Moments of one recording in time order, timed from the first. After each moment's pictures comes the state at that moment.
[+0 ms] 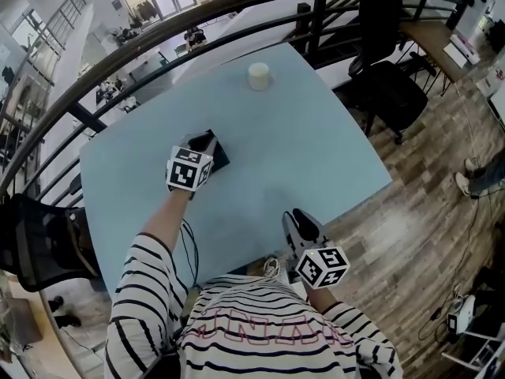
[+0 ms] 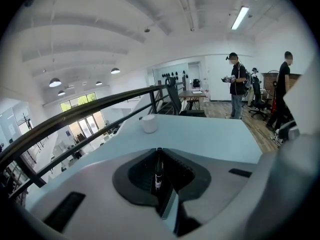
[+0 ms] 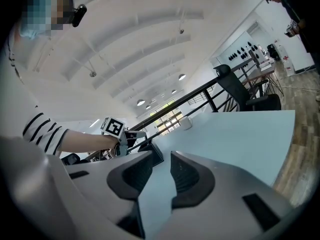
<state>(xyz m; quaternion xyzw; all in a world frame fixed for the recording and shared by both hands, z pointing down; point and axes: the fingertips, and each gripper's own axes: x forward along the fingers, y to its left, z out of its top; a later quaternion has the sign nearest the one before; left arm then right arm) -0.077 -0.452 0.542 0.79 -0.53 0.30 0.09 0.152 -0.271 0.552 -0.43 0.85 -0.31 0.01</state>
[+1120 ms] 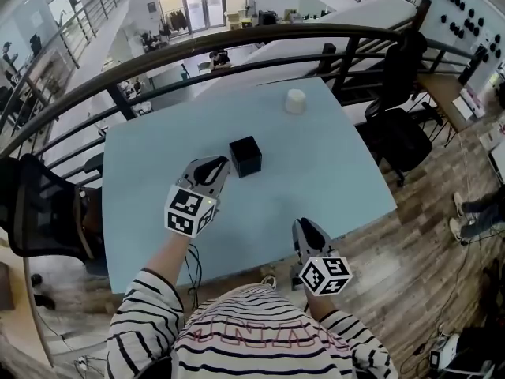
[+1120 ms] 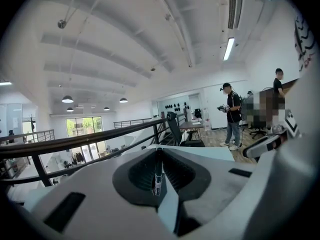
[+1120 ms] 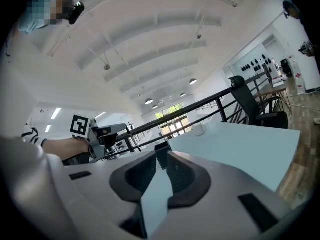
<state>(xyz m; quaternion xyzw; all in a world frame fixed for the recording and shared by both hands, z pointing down) -0.123 -0.293 0.415 0.82 -0.56 0.13 0.00 0.089 -0.223 0.500 -0.42 0.87 -0.23 -0.01</state>
